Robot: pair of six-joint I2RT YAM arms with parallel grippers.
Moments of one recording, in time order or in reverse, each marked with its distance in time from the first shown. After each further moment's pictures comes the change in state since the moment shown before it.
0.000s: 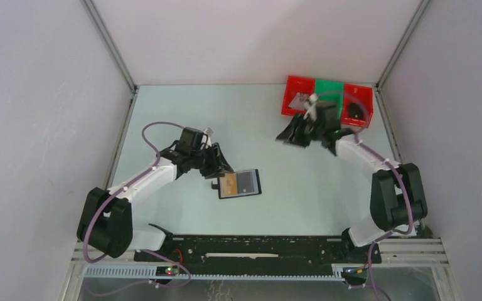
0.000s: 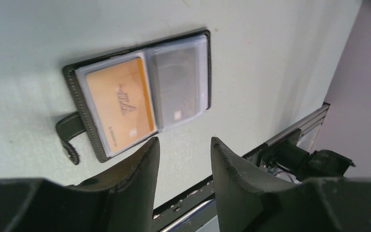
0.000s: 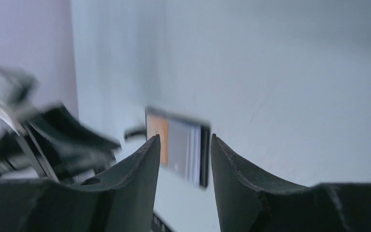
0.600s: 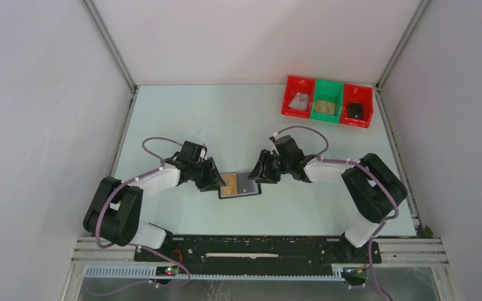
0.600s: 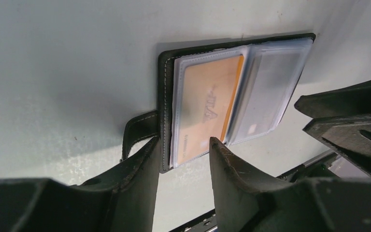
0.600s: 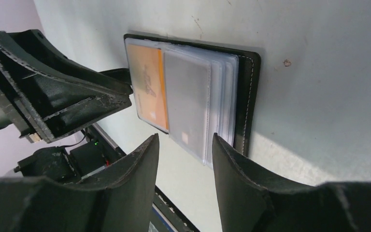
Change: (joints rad) left arm 0.044 0.083 -0.172 0.095 -0.088 -0.024; right arm 0.436 0.123 -0.310 0.278 0.052 0.267
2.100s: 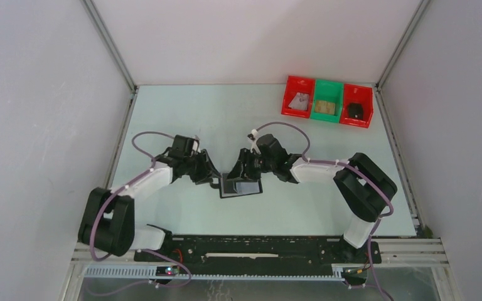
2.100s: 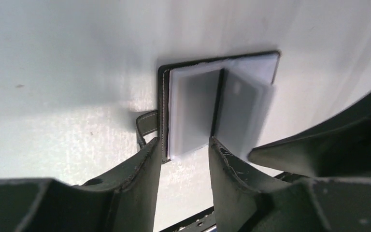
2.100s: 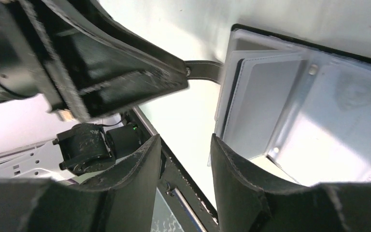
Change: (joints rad) left arm 0.053 -0.050 0.041 -0.053 -0.002 0.031; right arm 0.150 0.069 0.124 0.104 -0.032 0.070
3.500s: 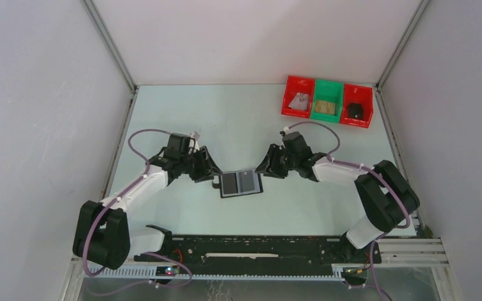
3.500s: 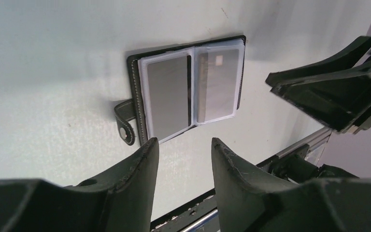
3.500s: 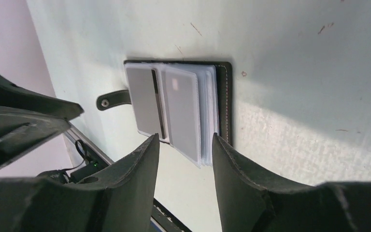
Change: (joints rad) left arm 0.023 -0.133 0.018 -0.048 0.058 0.031; right arm -0.181 -0.138 -0.137 -0.167 0.135 -0.069
